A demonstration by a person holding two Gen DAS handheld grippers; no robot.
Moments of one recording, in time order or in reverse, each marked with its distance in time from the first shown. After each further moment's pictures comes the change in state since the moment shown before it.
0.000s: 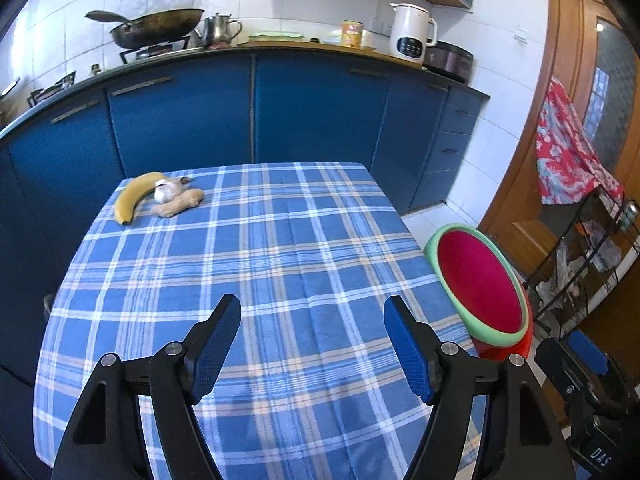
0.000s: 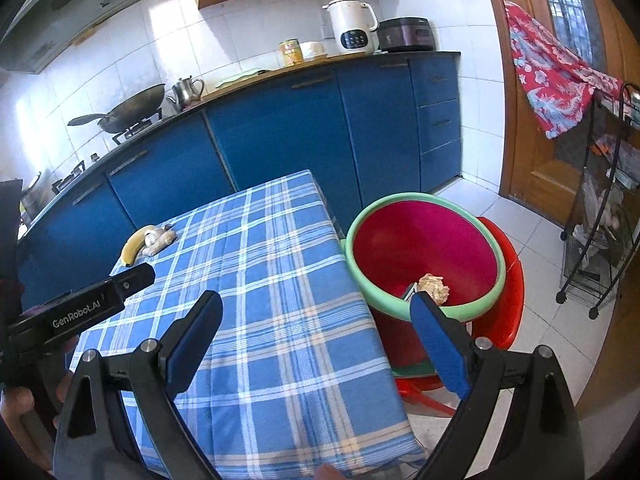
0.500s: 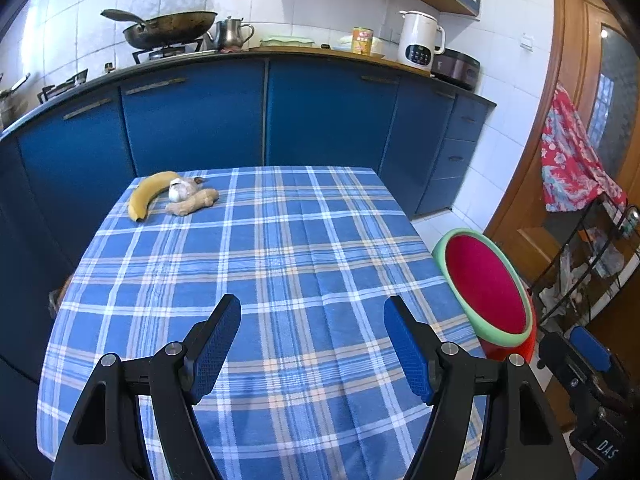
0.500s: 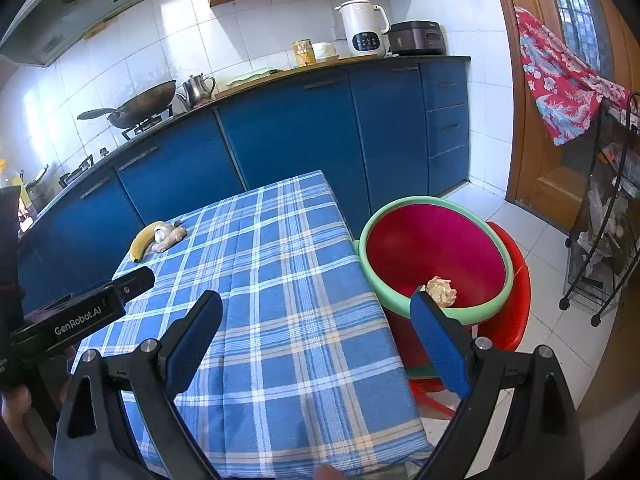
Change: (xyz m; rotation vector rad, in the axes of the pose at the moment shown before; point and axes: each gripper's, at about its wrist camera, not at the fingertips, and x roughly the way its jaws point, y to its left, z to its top) left arm -0.010 0.008 -0.006 -0.016 -0.020 0.017; right arm -0.002 0.012 0.000 -0.022 0.001 0.017
